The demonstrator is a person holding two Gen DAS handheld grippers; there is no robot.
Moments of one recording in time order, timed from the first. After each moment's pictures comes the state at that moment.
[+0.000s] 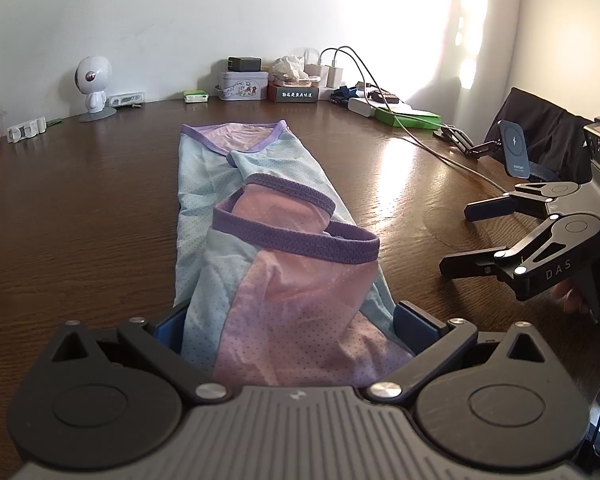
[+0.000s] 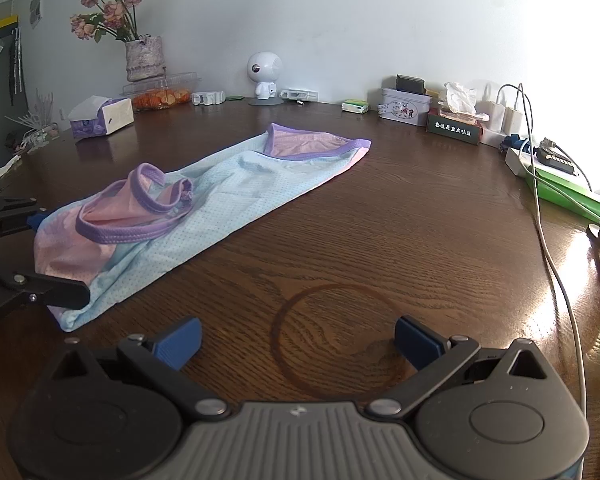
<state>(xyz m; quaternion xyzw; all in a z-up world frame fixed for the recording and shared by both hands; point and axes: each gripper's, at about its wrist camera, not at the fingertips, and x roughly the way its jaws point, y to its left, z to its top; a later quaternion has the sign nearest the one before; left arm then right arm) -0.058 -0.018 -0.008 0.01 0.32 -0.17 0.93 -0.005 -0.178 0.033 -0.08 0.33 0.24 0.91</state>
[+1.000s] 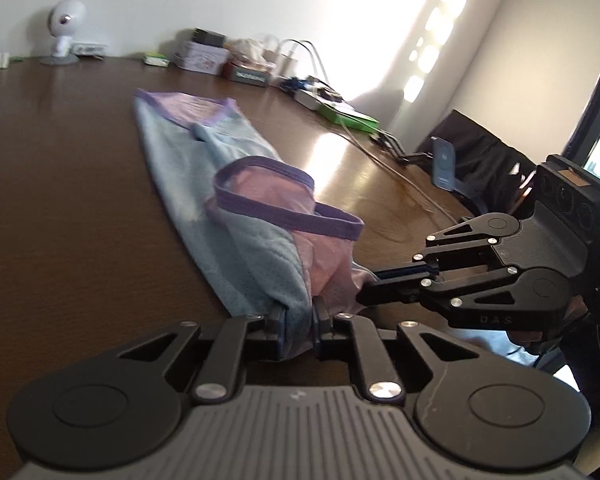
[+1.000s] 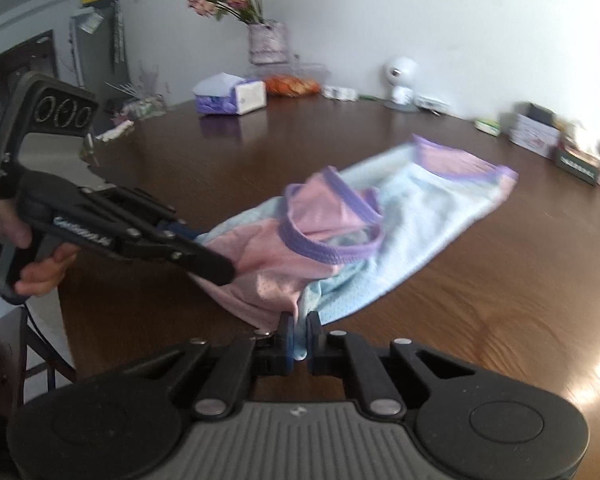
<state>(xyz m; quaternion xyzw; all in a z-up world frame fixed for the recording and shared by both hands) -0.085 0.015 -0.009 -0.09 0.36 -0.30 0.88 -0.061 -0.126 0.053 -0.11 0.33 0.39 0.85</state>
